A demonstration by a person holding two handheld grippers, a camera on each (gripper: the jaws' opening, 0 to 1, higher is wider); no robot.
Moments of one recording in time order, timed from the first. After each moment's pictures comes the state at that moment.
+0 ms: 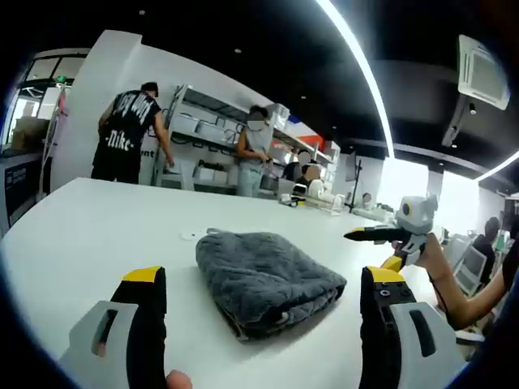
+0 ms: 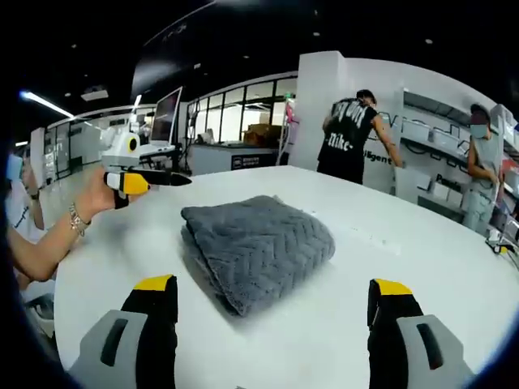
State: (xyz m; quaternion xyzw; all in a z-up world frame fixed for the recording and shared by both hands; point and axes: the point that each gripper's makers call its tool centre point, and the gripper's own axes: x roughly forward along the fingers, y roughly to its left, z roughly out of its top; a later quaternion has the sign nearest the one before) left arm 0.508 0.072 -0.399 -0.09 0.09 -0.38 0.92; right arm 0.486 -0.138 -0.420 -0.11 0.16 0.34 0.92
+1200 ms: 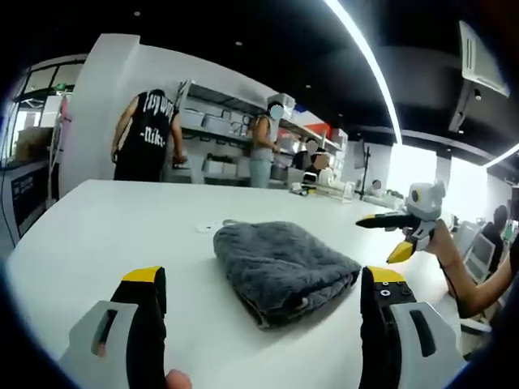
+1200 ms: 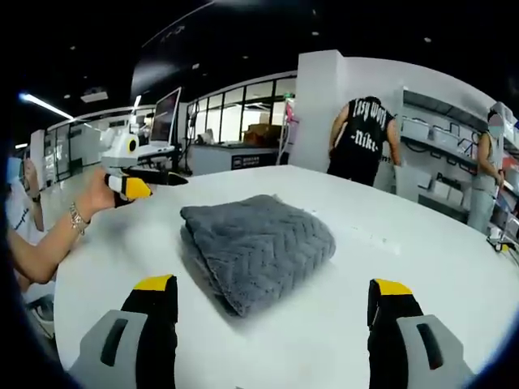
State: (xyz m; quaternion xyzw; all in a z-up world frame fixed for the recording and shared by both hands) left arm 0.511 0.092 -0.409 -0.05 0.11 -0.36 0.93; right arm 0.489 -0.137 -0.421 -0.10 0.16 0.34 0.92
